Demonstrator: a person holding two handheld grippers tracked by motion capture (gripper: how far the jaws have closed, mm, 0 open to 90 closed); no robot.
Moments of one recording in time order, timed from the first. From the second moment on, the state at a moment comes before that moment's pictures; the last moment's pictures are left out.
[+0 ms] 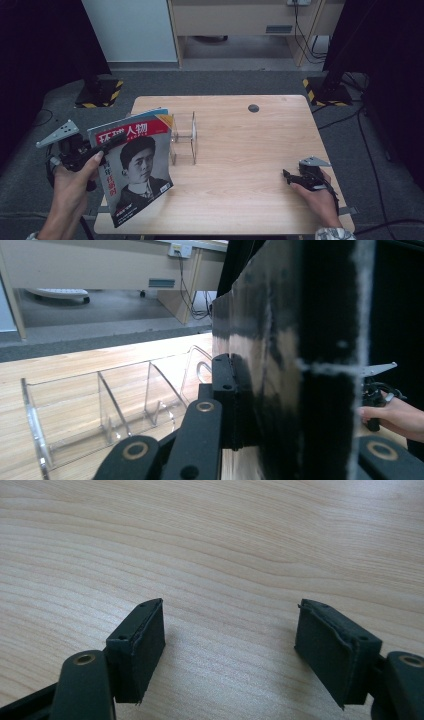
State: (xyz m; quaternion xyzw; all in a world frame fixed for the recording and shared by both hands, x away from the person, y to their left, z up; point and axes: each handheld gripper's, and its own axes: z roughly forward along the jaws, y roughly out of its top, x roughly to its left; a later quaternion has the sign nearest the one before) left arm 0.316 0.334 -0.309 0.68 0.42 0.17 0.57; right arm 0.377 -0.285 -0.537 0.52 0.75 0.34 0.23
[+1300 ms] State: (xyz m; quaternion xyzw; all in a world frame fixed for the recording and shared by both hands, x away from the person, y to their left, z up) left arm 0.302 0.395 -0.305 0.65 0.46 0.21 0.56; right arm 0.377 -0.285 -0.537 0.52 0.75 0.34 0.23
